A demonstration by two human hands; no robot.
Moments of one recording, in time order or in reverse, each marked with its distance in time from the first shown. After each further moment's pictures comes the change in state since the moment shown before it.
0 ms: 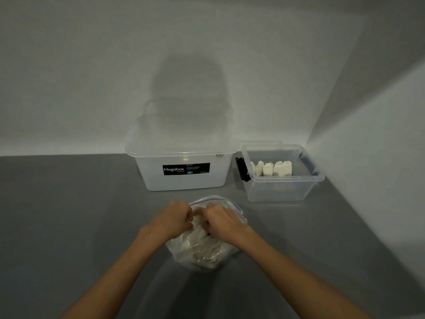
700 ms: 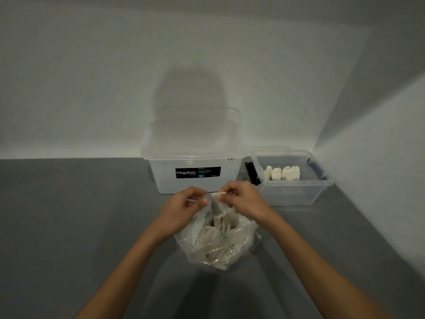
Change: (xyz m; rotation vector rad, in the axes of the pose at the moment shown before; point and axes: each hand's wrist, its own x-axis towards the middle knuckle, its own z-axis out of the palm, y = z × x) left_hand -0.034 0.000 -0.028 -0.694 0.283 0.173; right_hand -0.005 0.003 -0.055 0.772 0.273 0.237
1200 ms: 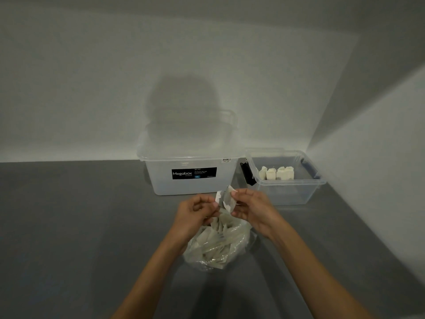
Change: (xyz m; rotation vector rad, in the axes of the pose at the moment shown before) left_hand -0.013 0.012 0.041 -0.555 0.043 -0.224; right_hand -0.026 0.011 -0.009 0.805 0.058 0.320
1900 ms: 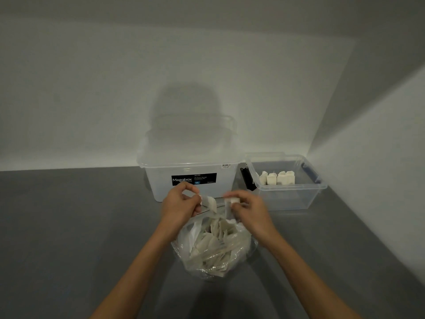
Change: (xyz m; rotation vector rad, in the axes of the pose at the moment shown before) left_hand 0.024 0.024 -0.019 0.311 0.243 0.103; right_hand -0.004 0.009 0.004 -0.593 0.124 -0.413
